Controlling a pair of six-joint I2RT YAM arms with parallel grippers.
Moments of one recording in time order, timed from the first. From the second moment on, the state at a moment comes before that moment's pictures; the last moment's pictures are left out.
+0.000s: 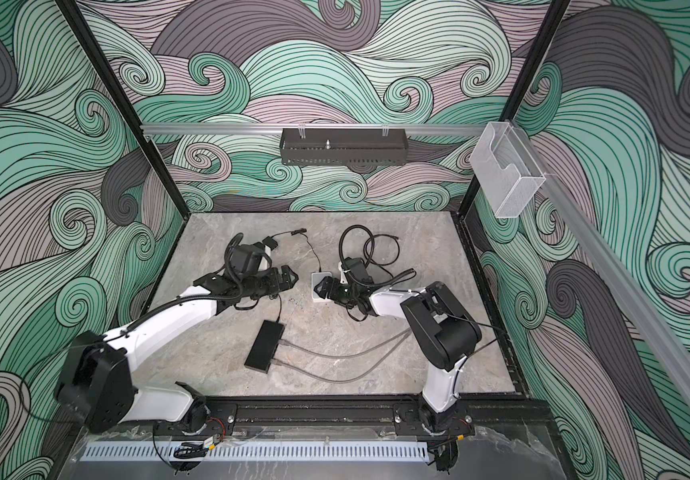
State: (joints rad) left arm -0.48 1.32 0.95 -0.40 0.11 -0.69; right arm 0.59 1.82 0.91 0.17 -0.35 0.83
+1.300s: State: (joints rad) left arm -0.35 1.17 0.86 -0.46 0.27 -0.62; right arm 0.45 1.85 1.23 -0.40 0.07 0.57
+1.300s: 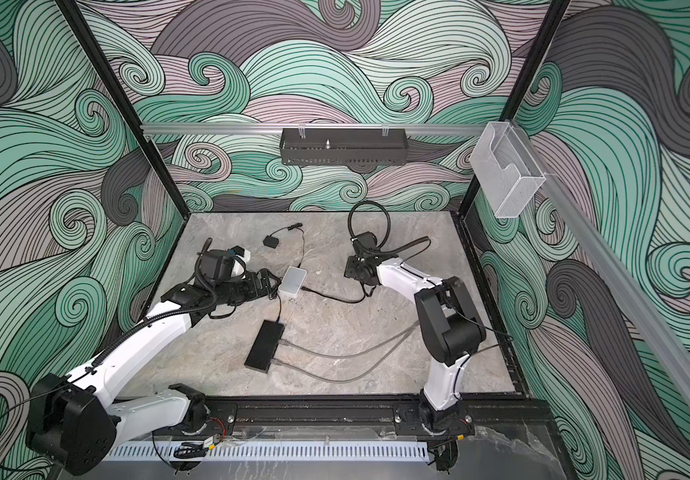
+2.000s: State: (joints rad) left arm -0.35 1.19 0.87 -0.46 0.29 -0.63; right arm 0.45 1.93 1.18 -0.44 0.30 0.56
